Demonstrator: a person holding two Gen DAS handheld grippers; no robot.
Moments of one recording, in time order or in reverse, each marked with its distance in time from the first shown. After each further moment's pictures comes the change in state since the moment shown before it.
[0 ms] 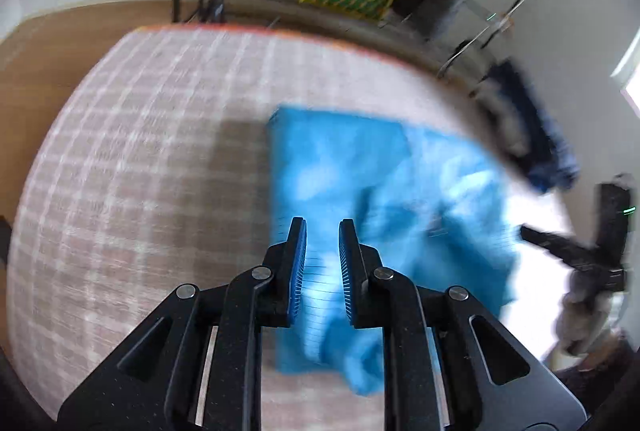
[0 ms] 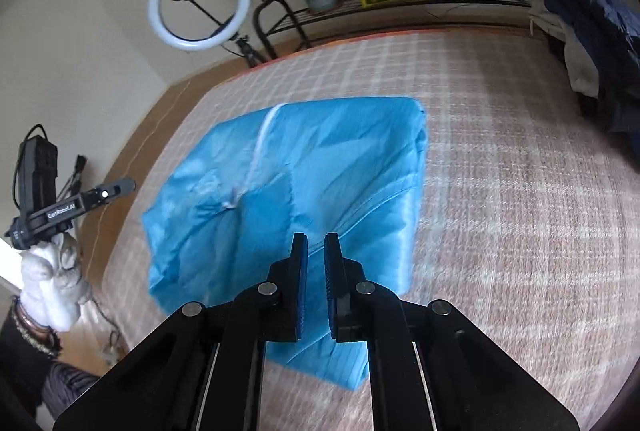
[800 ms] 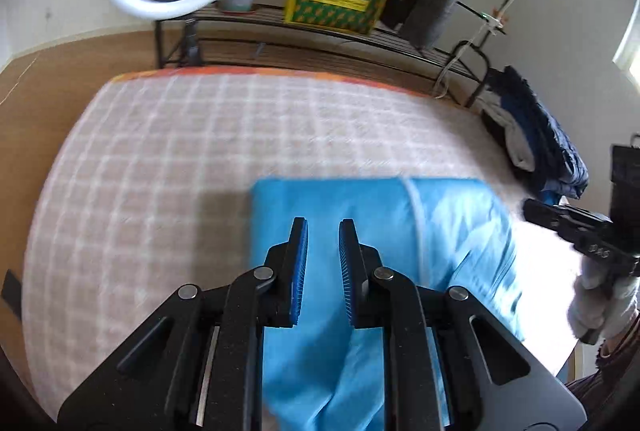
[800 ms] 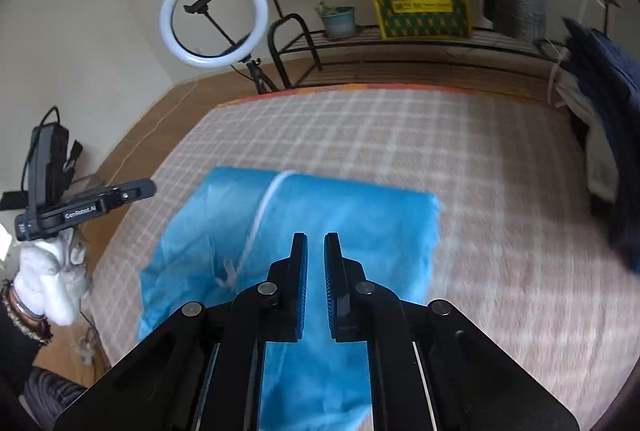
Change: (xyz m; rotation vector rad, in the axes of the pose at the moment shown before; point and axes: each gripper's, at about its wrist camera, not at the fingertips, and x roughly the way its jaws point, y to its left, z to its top) left arm 0.018 -0.036 0.069 0.092 -0.061 -0.022; right arm 0.009 0.028 0.083 -0.138 -0.078 0.020
